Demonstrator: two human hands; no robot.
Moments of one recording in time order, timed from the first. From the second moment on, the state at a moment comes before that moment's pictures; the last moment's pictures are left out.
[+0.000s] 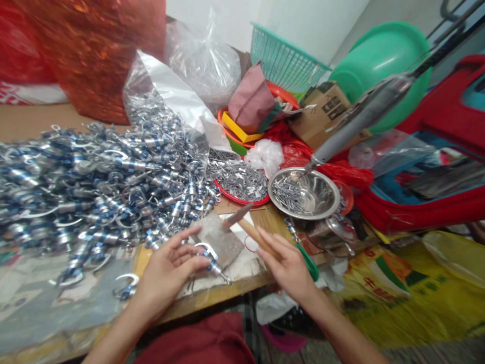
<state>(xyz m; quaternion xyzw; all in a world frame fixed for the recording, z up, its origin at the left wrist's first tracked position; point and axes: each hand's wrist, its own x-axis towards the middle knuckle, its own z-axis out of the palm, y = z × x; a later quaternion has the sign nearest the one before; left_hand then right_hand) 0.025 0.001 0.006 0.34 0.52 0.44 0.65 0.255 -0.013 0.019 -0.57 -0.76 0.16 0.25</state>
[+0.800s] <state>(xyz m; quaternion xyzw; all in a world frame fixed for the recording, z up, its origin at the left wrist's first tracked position) 0.018 0.005 0.008 0.61 0.52 0.42 0.43 0.242 0.136 0.018 -0.61 -0.77 0.03 0.17</state>
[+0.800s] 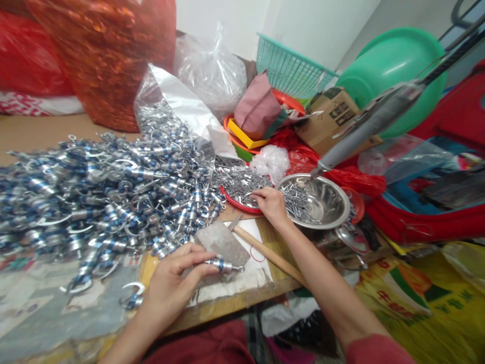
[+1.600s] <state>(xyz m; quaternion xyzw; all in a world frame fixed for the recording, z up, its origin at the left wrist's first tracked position) 0.019 0.003 0.023 0.52 0.55 0.45 0.48 0.197 0.005 0.009 -0.27 -0.87 0.06 0.40</state>
